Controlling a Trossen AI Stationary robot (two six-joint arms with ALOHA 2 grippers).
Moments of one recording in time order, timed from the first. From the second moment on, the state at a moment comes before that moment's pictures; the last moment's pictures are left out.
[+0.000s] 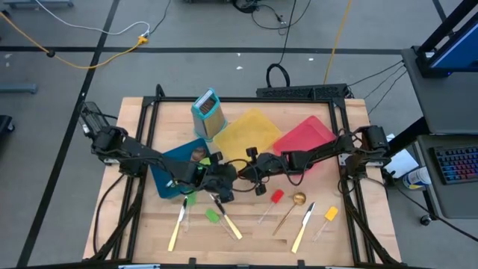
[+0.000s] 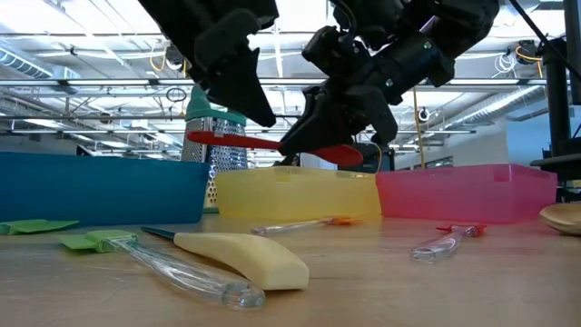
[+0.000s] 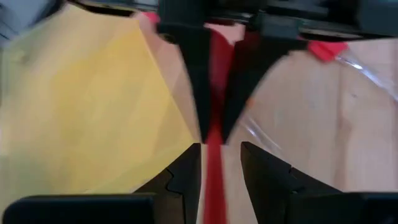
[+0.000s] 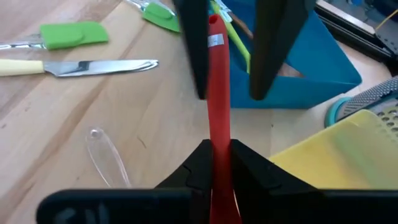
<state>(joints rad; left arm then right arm) -0.29 1.70 1.14 -0.36 -0.49 -0.32 0.09 1.75 0.89 0.32 0.06 -0.35</state>
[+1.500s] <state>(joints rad) -0.27 1.67 1.14 -0.55 -0.41 -0.50 0.09 1.76 0.89 0.40 0.05 -0.33</state>
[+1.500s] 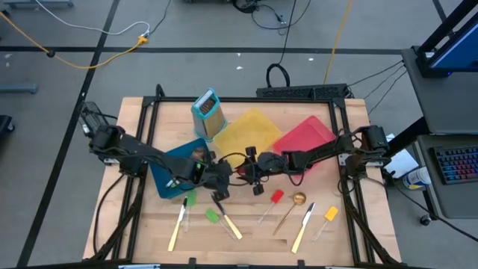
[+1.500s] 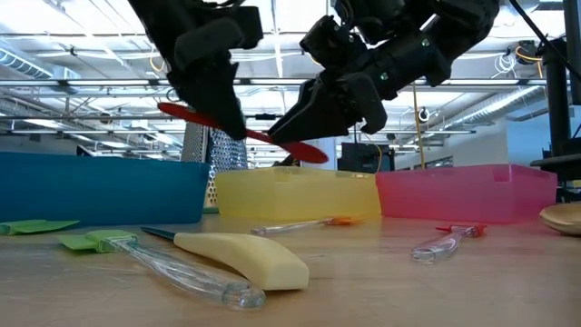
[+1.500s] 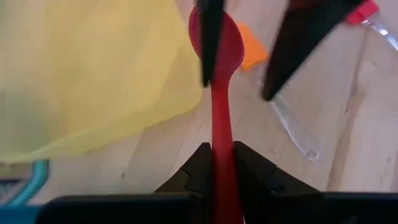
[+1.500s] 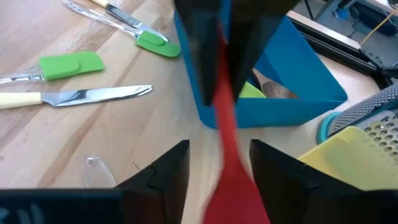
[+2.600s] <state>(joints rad) -0.47 1.41 0.90 -1.11 -0.41 -1.21 0.09 1.76 0.89 0.39 0.05 -0.22</state>
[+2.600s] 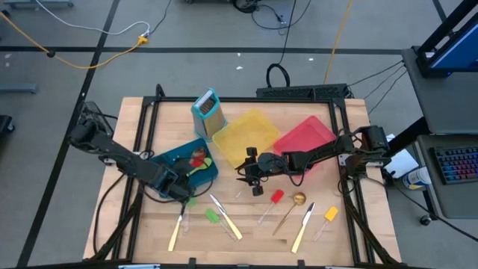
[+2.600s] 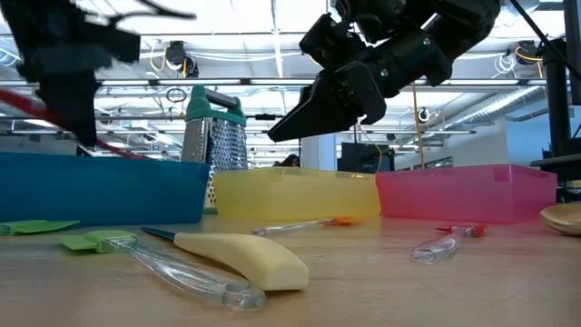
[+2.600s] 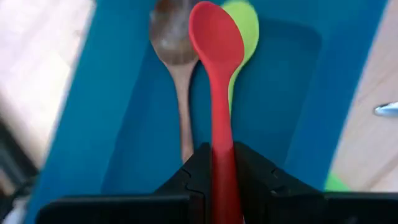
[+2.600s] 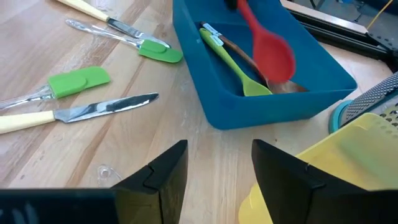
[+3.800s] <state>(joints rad) -0.38 1.41 0.73 -0.86 -0.47 -1.12 0.24 1.71 0.89 0.07 0.09 -0.21</state>
